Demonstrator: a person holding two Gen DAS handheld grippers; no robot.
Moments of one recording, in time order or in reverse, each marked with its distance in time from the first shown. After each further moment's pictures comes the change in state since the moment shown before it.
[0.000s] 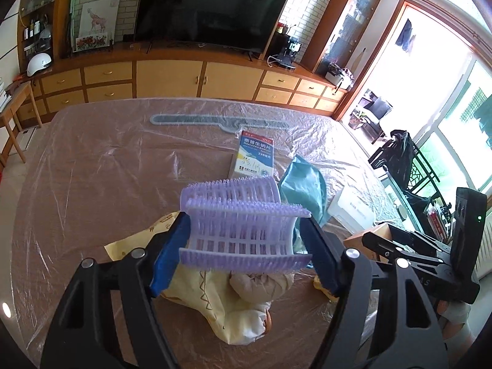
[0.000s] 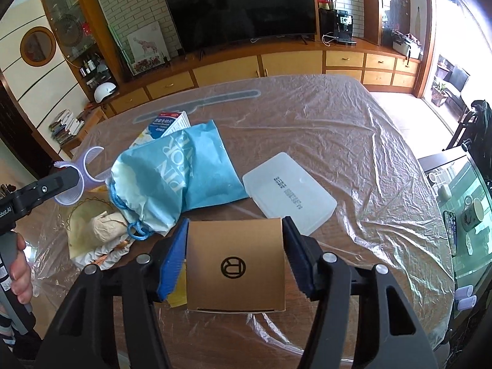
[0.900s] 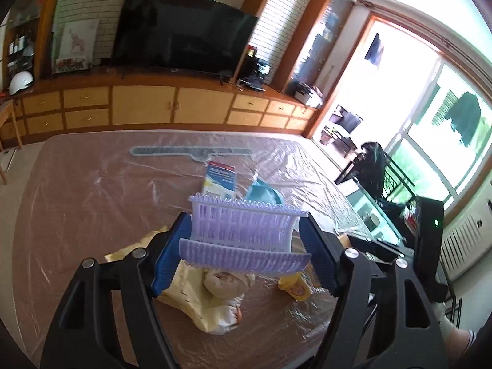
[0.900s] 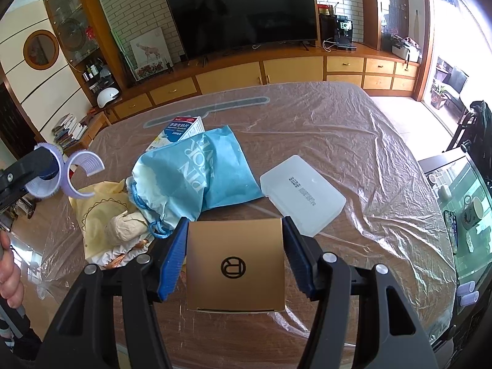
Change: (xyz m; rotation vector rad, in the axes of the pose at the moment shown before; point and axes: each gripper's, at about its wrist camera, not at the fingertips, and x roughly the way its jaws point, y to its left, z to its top) left arm -0.037 -0.024 0.004 0.070 -0.093 -0.141; right arm -0.010 0.020 -0.002 0.006 -0.022 0.003
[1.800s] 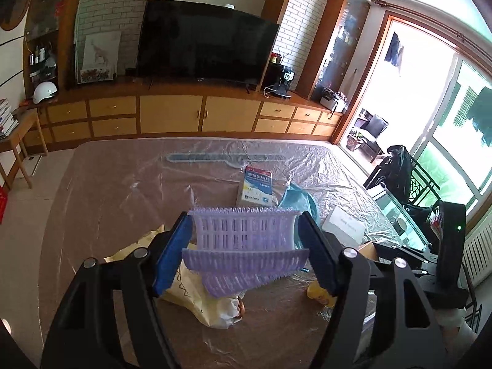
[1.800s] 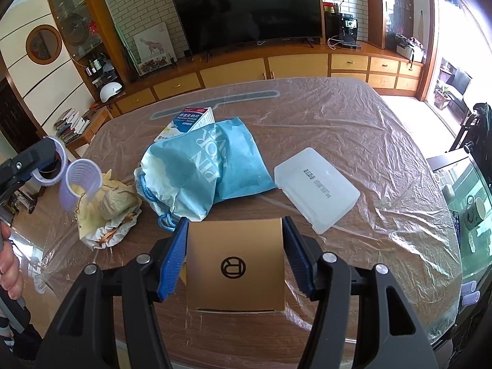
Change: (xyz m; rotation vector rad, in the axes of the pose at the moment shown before) left arm -0.005 0.014 -0.006 -0.006 -0.043 0.162; right arm 0.009 0.014 -0.009 -0.015 0.014 0.010
